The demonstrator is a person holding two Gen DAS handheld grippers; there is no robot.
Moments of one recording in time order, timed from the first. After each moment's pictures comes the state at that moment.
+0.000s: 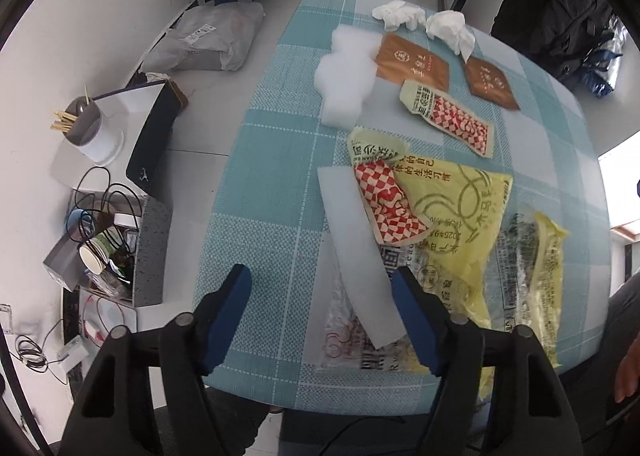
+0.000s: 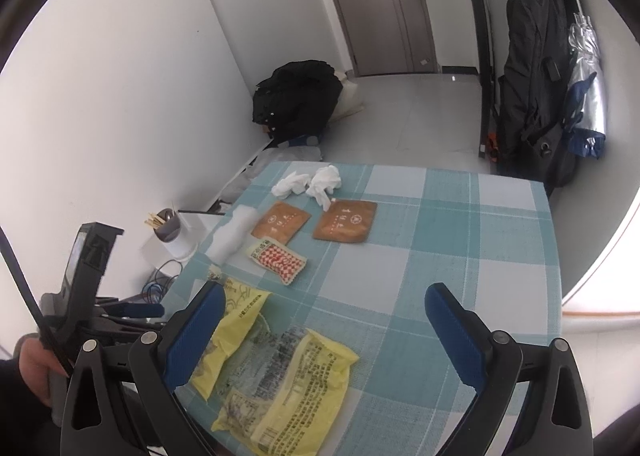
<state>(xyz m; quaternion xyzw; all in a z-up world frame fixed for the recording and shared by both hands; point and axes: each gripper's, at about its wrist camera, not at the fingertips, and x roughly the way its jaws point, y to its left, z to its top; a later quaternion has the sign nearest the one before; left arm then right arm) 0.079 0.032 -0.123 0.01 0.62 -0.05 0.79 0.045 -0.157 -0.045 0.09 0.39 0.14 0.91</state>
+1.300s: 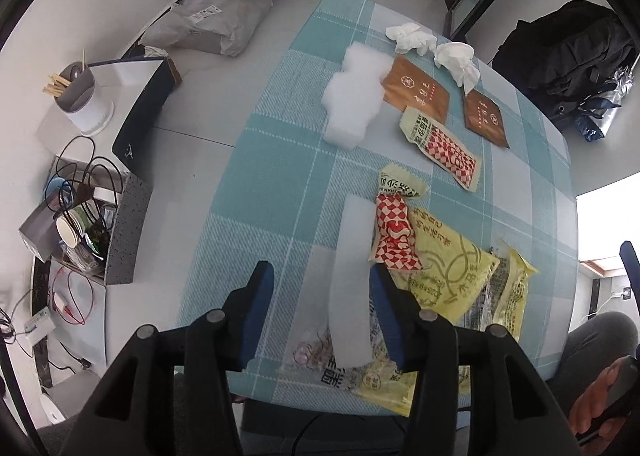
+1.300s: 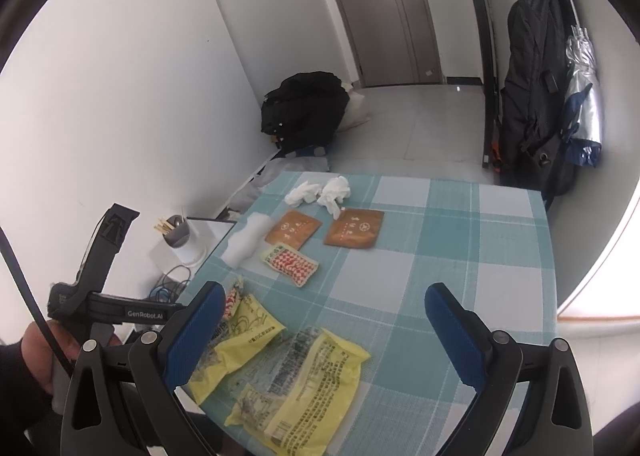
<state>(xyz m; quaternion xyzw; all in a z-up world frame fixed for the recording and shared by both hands) 0.104 0.046 -0.119 -0.08 0.62 -0.06 0.78 0.028 -0.158 -0.032 0.09 0.37 0.15 0.91</state>
